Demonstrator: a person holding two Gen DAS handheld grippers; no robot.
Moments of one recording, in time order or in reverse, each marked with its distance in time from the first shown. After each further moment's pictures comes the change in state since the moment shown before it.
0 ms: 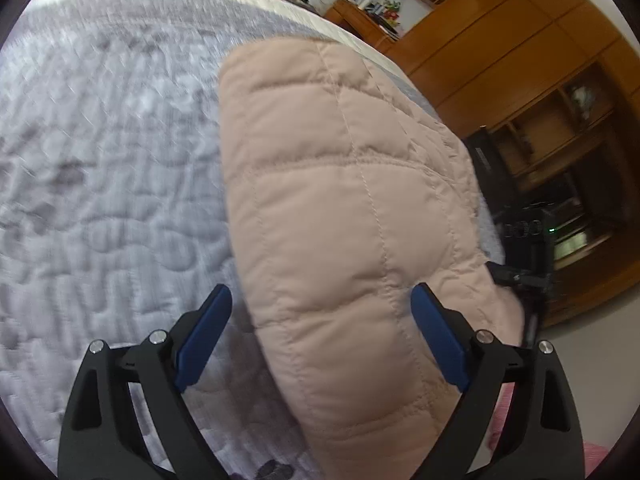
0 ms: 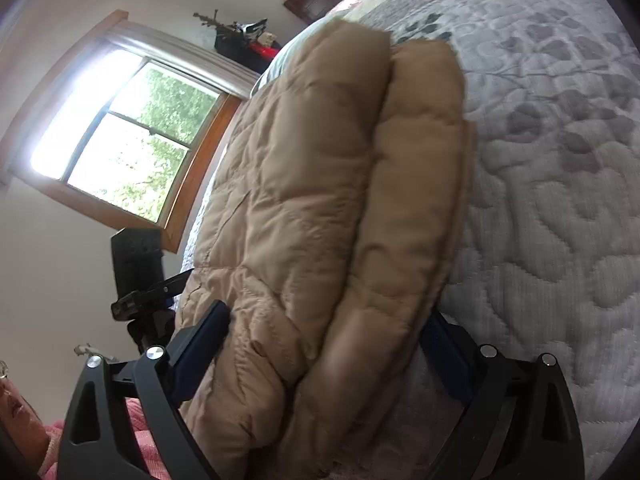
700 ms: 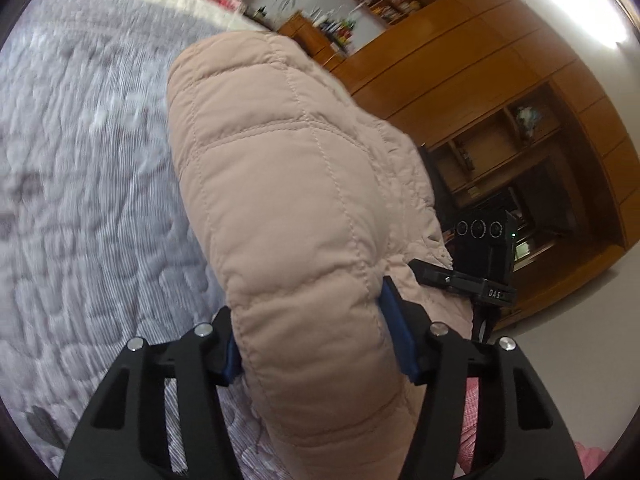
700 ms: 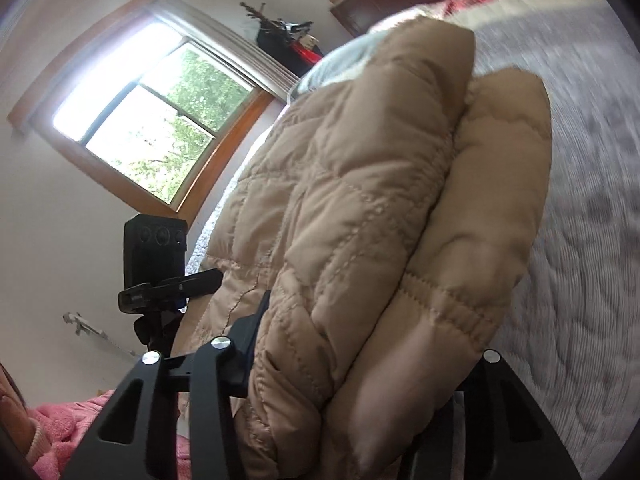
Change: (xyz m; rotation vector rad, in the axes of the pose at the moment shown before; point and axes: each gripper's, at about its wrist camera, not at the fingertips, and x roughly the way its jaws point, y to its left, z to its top) left arm -0.020 -0.015 -0.001 0.023 -0.099 -0.210; right arm 0.038 0.094 0.014 -0.184 -0.045 0.009
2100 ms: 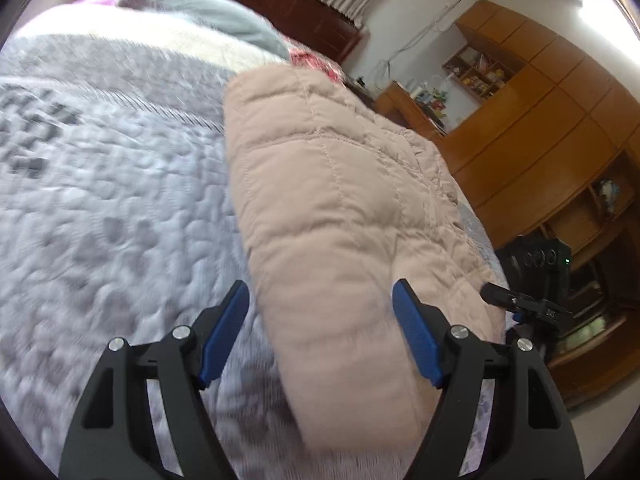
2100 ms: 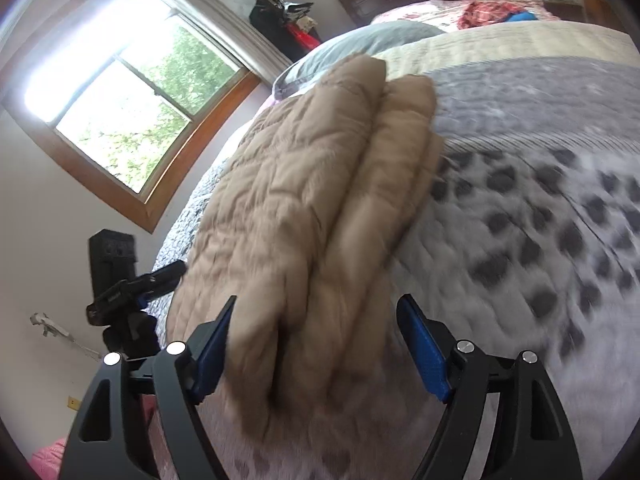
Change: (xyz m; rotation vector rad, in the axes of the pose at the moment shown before) left arm -0.103 0.113 0.078 -0.094 -0.249 0.381; right arm 0.137 -0.002 0.128 -0.057 0.071 -0.095
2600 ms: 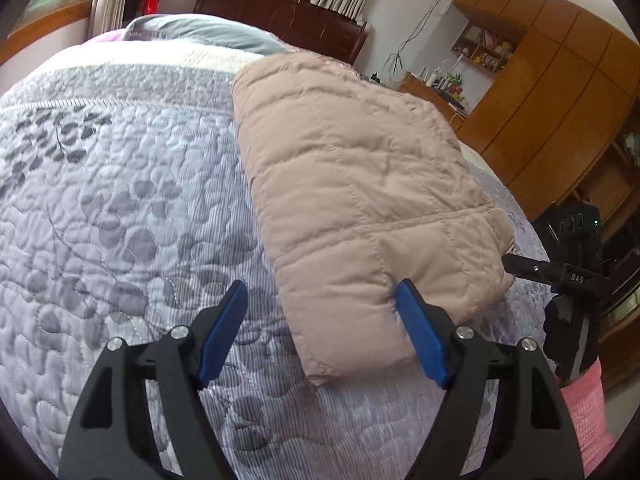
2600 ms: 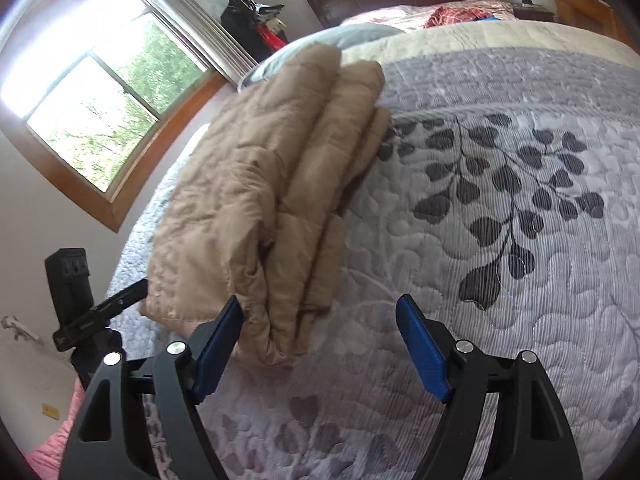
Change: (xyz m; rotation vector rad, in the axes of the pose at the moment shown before) left arm -0.010 -0.021 -0.049 0.102 -0.007 0.139; right arm -0.011 -0.007 -0.042 0.018 -0.008 -0.155
